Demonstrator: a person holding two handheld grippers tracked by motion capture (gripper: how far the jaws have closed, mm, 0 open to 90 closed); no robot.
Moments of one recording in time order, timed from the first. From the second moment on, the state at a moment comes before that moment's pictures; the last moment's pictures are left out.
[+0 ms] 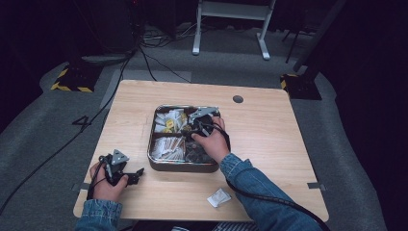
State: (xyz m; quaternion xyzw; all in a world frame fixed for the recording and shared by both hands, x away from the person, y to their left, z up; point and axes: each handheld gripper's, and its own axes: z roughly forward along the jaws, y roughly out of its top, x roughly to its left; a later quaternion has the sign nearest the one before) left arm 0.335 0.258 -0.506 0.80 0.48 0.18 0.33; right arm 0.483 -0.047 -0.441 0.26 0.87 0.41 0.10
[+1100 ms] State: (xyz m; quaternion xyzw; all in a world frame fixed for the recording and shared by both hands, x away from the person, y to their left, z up) left arm 0.336 0.258 -0.506 0.80 0.48 0.18 0.33; right arm 0.456 -0.124 -0.372 0.26 0.83 0.49 0.10
